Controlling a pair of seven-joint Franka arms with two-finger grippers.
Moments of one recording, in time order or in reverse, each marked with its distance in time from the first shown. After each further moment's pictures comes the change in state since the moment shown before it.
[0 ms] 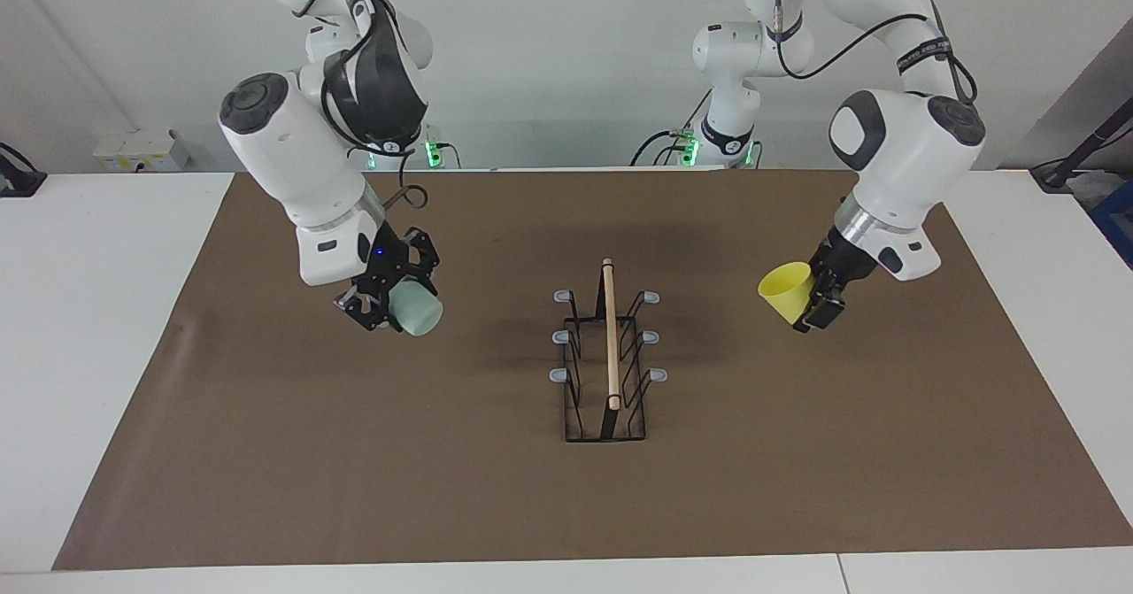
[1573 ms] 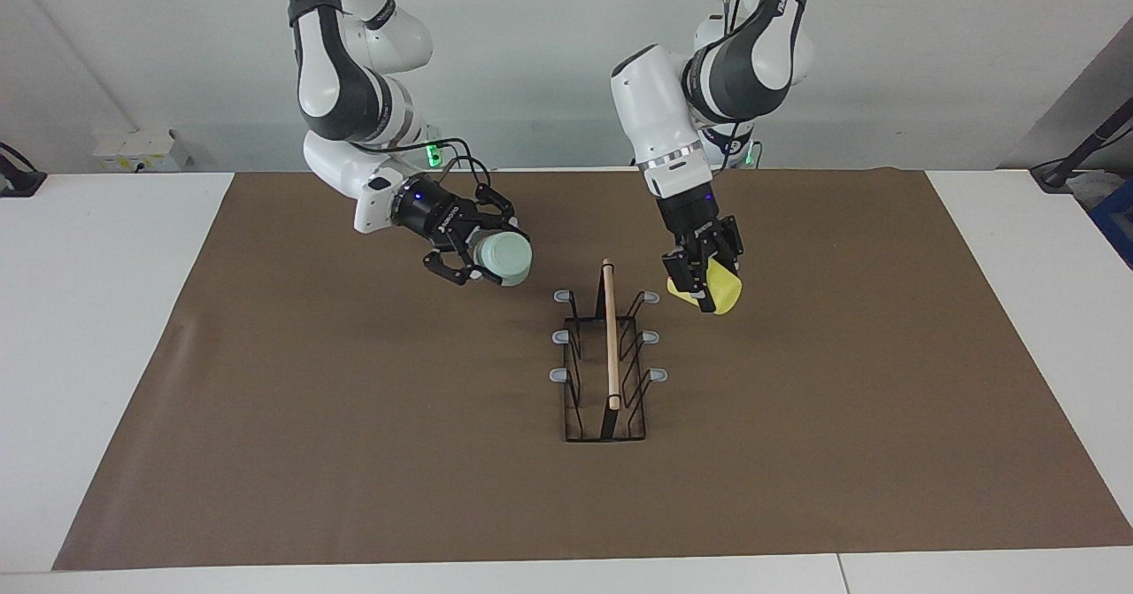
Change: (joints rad) left arm -0.405 -0.038 -0.005 -0.113 1.176 0.164 -0.813; right arm 0.133 -0.255 0.011 -0.651 1.862 0.389 -1.304
